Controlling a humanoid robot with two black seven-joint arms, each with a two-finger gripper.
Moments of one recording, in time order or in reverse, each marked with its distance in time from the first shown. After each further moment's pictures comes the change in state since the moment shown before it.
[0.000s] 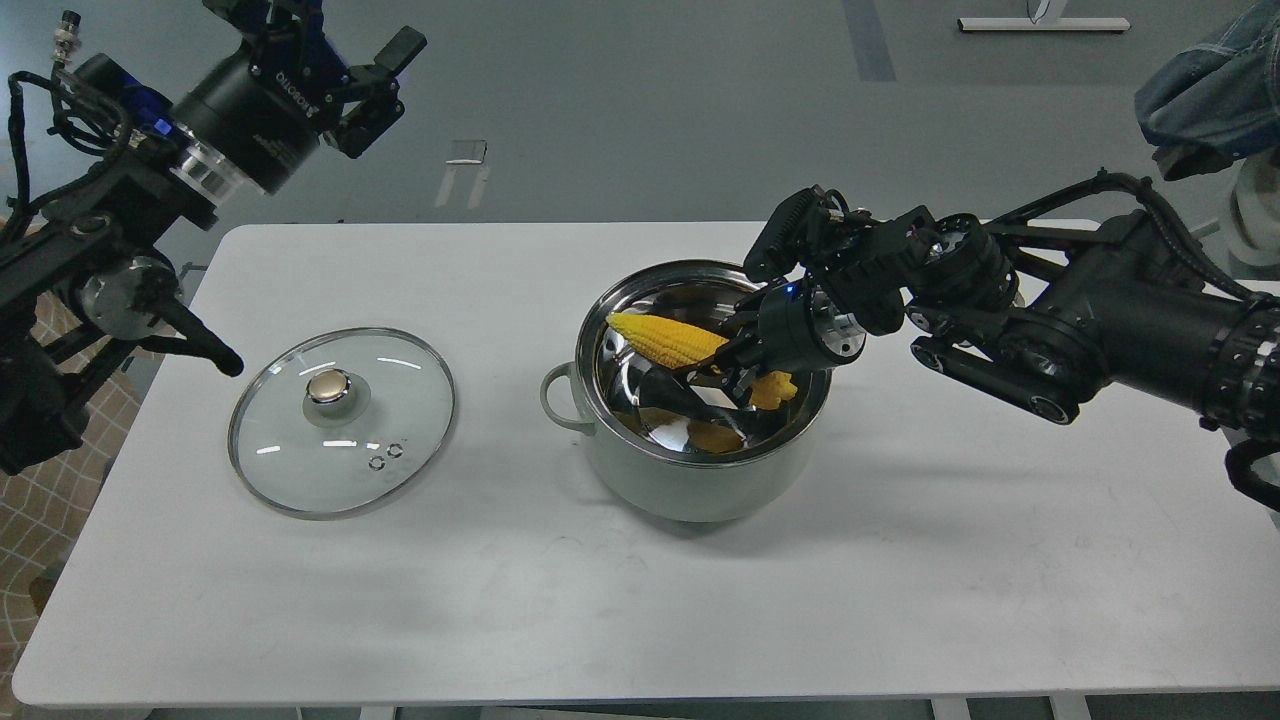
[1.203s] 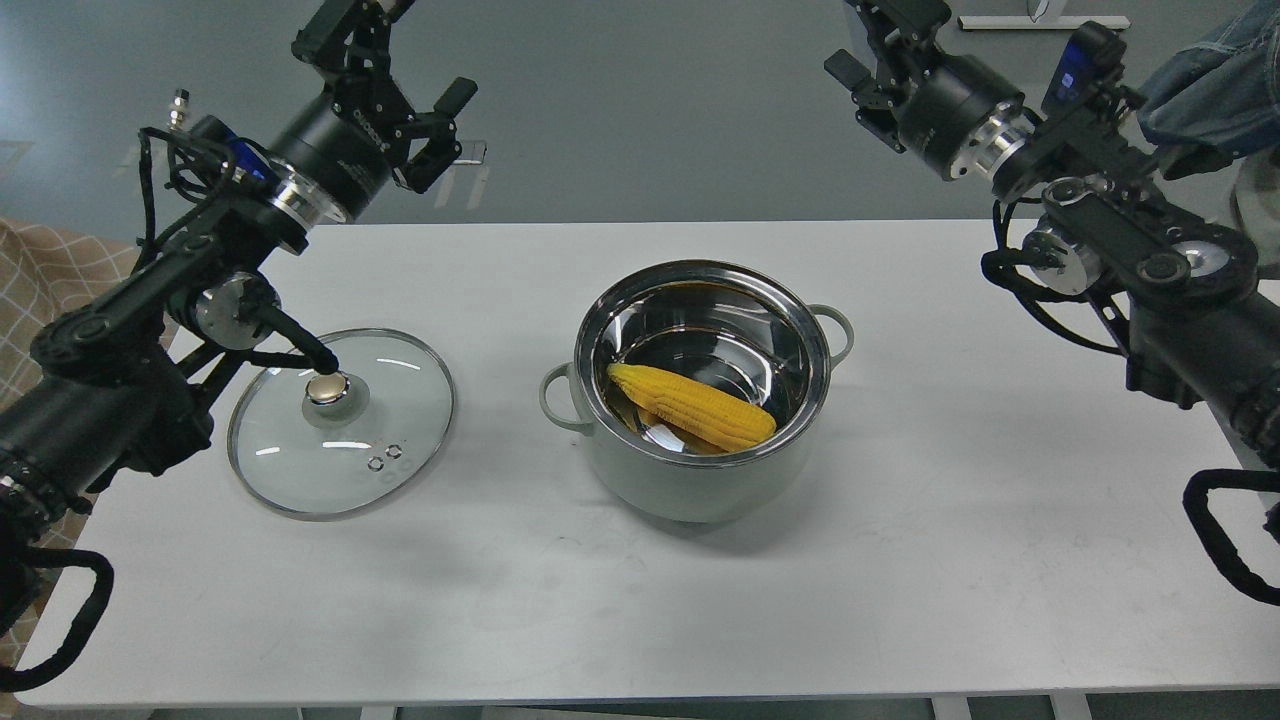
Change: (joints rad) left arm -0.002 -0.309 -0.083 0.328 -0.004 -0.093 0.091; right arm -0.245 -0.002 0.709 -0.356 1.125 0.000 0.000
